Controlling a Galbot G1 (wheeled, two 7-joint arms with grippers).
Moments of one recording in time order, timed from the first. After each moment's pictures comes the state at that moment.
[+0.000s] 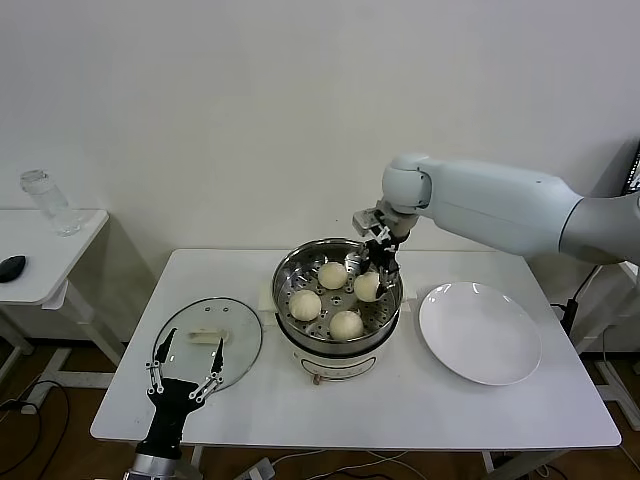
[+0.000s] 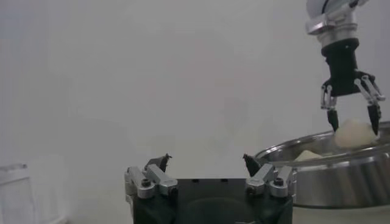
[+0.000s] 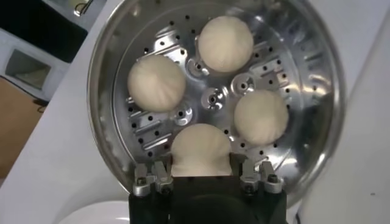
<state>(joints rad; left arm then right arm) 1.68 -1.35 -0.56 -2.00 0.07 -0.41 -0.04 0.62 1.13 -1.44 1.14 0.37 -0.14 -1.17</state>
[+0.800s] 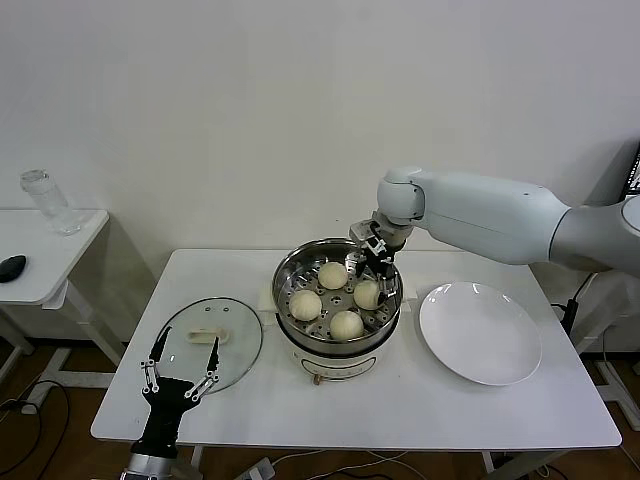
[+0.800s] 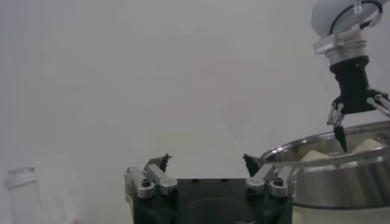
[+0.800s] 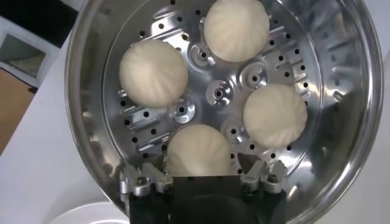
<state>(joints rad) 1.68 -1.34 -0.57 -2.01 0.10 -0.41 -0.06 0.60 1.11 -1.41 1.16 0.33 -0.12 -1.14</state>
